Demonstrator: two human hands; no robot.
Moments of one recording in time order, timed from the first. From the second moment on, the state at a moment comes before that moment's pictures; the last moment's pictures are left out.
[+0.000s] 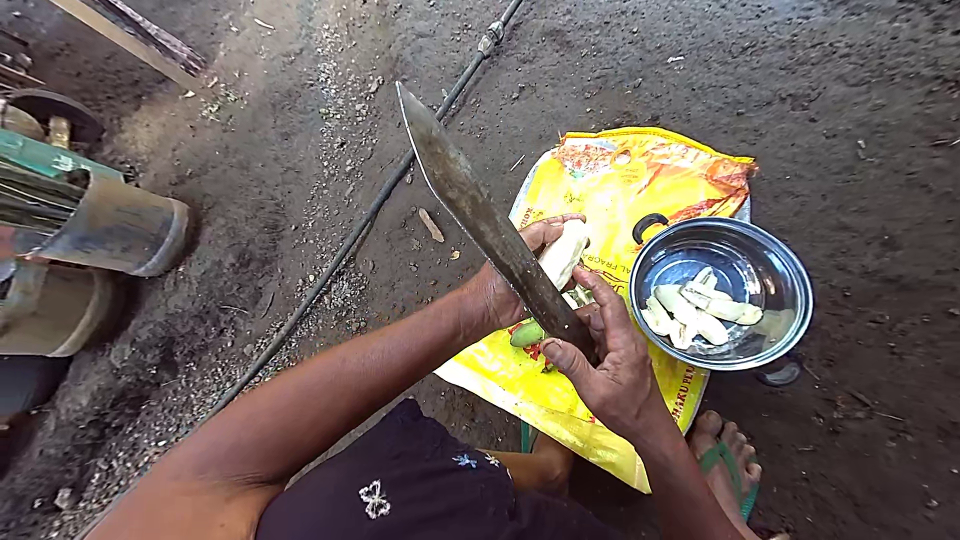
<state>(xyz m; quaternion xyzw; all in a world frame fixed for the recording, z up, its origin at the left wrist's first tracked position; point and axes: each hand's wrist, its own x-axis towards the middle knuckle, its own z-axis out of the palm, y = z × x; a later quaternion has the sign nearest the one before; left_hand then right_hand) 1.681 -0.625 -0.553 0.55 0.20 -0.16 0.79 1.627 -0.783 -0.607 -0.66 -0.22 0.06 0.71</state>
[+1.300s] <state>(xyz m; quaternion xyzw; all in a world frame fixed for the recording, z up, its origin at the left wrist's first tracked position) 1.664 -0.629 -0.562 0.60 0.21 -0.13 0.76 1.637 -0.790 -0.623 -0.65 -0.18 0.17 0.72</state>
